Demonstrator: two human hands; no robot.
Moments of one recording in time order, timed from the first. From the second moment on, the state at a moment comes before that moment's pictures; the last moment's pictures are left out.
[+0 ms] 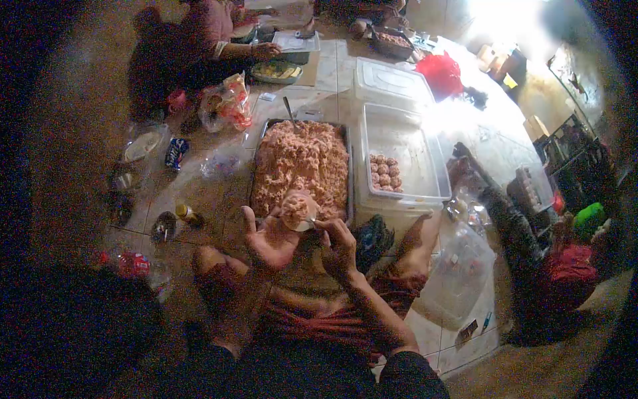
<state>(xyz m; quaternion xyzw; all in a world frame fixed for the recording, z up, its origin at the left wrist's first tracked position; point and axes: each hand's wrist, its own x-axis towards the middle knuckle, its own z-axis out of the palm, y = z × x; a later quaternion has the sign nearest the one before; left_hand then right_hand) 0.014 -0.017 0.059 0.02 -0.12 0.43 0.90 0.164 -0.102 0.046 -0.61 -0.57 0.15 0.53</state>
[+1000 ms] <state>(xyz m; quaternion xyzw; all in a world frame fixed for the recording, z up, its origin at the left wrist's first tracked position) -0.058 -0.032 -0.019 -0.03 0.07 0.27 0.96 0.181 -0.122 0.023 -0.55 -0.78 0.22 0.19</state>
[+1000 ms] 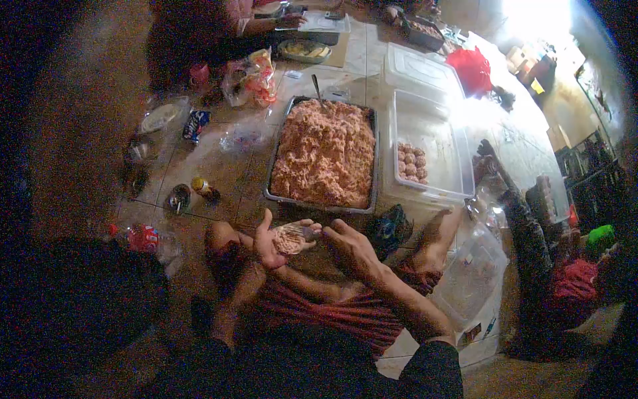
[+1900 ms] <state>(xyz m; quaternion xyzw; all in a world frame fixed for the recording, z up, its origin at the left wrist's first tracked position) -0.070 -0.023 -0.040 -0.04 0.07 0.29 0.95 0.194 -0.033 0.086 -0.60 -0.74 0.21 0.21</state>
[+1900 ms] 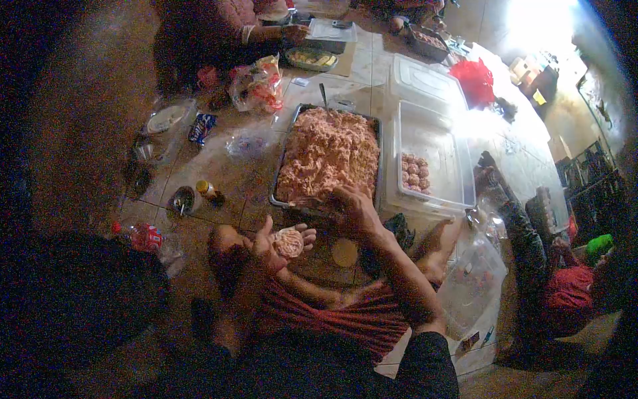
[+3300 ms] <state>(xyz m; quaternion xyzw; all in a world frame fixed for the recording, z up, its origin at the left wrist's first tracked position) -0.072 -0.014 -0.008 -0.02 0.07 0.27 0.96 0.165 -0.035 0.089 -0.50 -0.80 0.26 0.22</state>
